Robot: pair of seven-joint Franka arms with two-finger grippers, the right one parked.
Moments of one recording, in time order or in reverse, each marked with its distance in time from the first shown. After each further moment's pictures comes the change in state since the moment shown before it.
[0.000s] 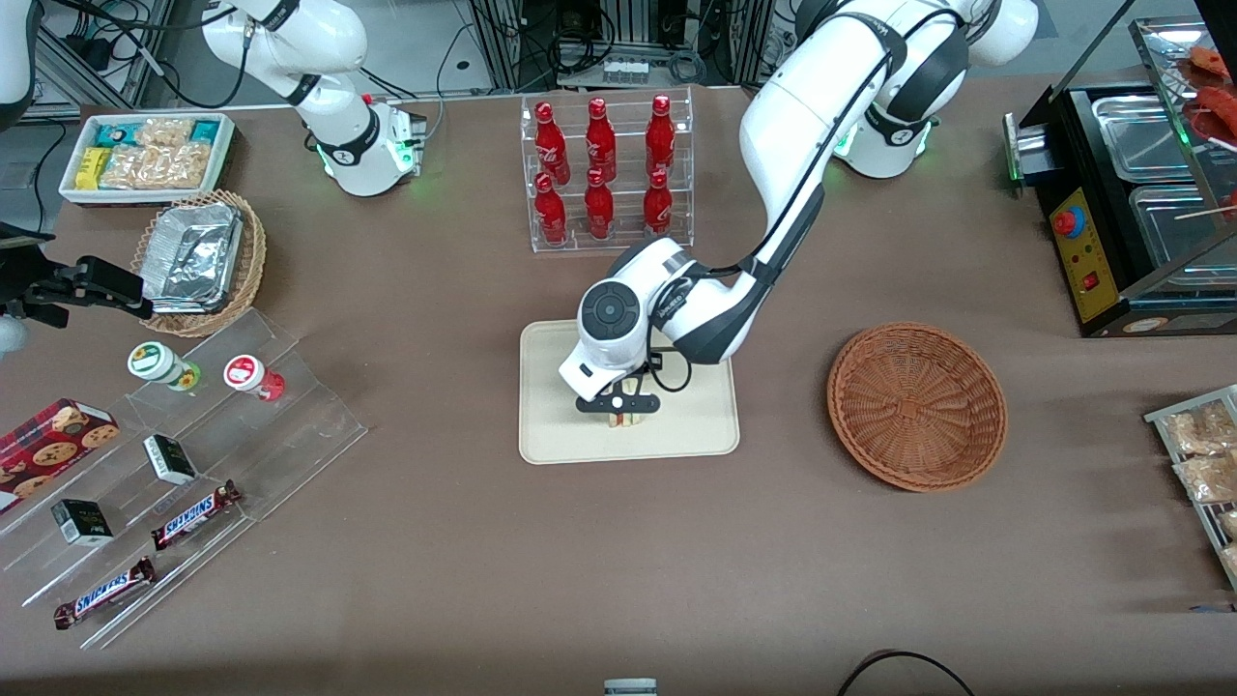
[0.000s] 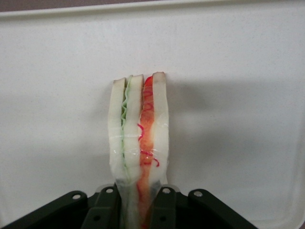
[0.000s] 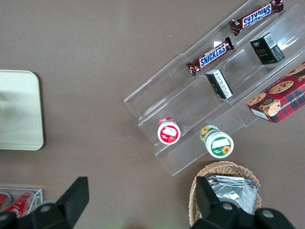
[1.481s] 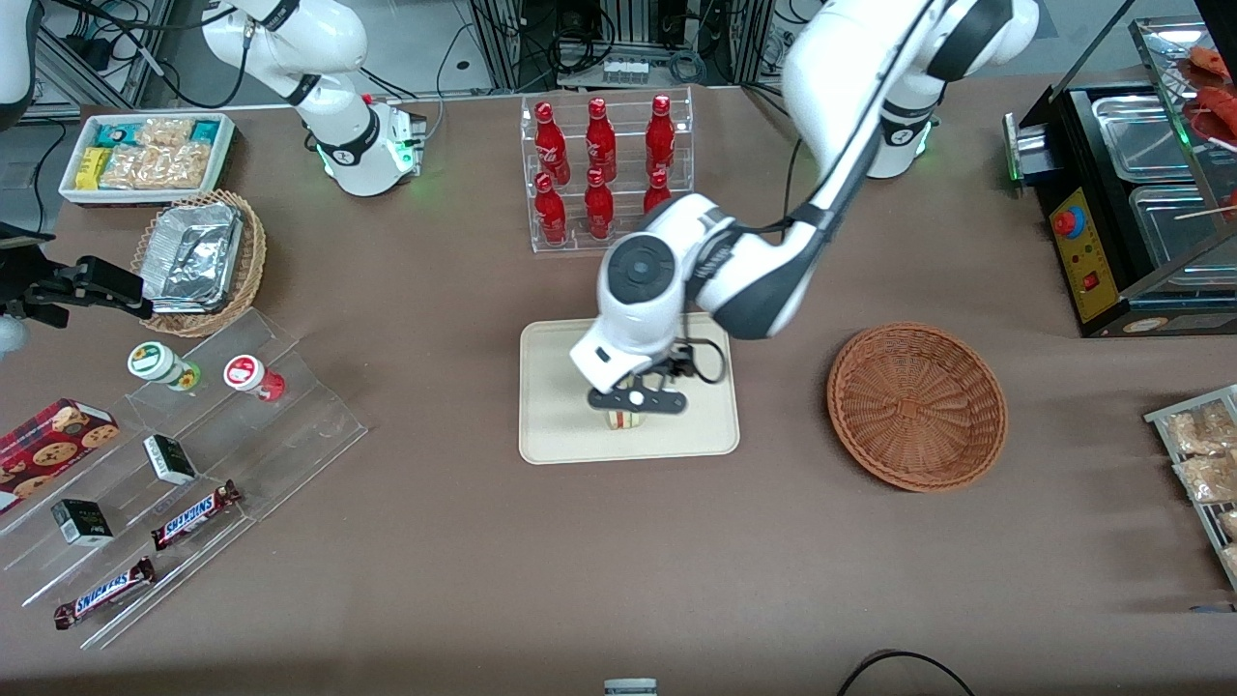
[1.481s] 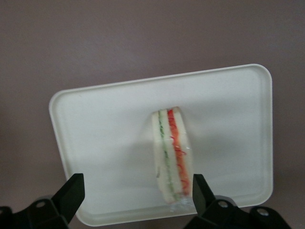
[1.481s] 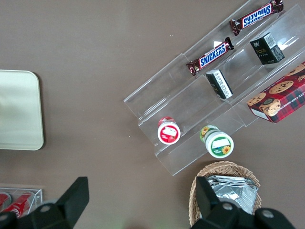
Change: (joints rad) arm 0.069 -0.187 0.032 0.024 0.012 -0.139 0.186
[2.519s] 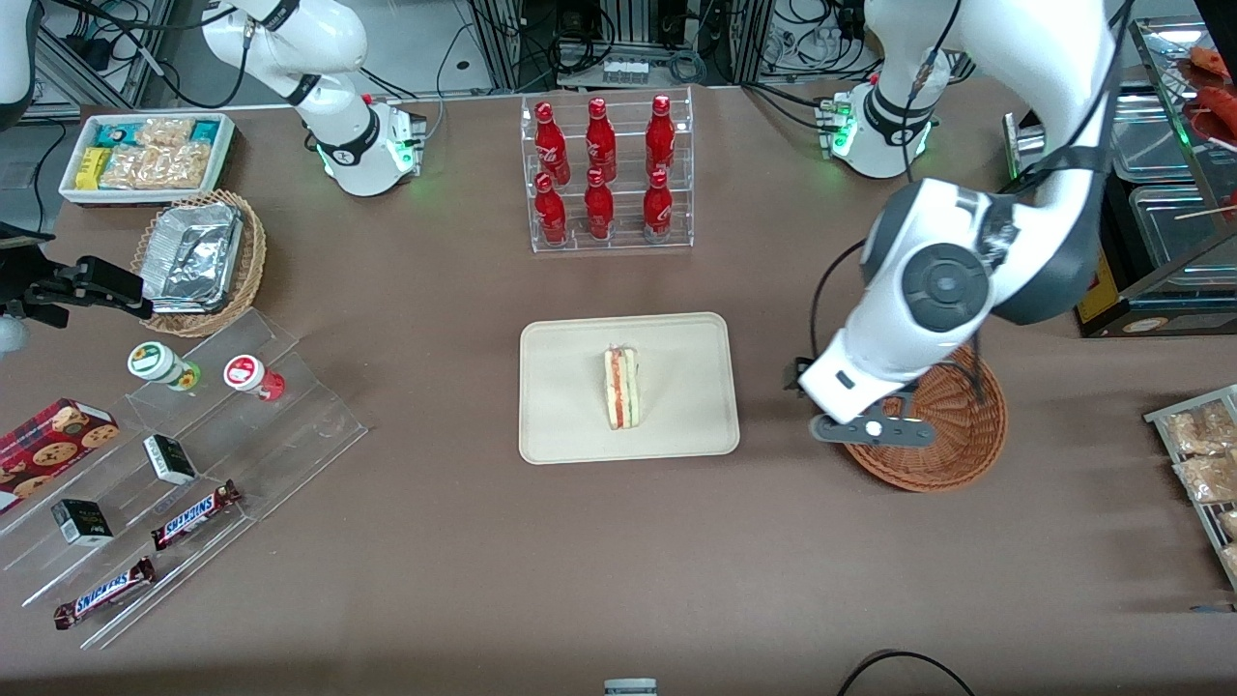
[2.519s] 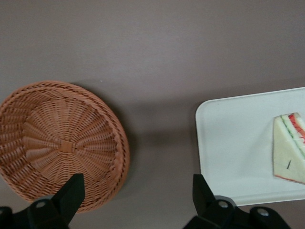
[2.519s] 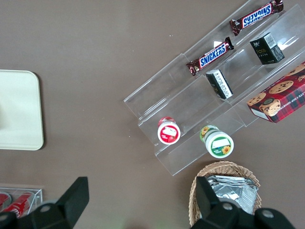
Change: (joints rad) arm 0.331 -0.325 0.020 -0.305 0.000 -0.054 0.306
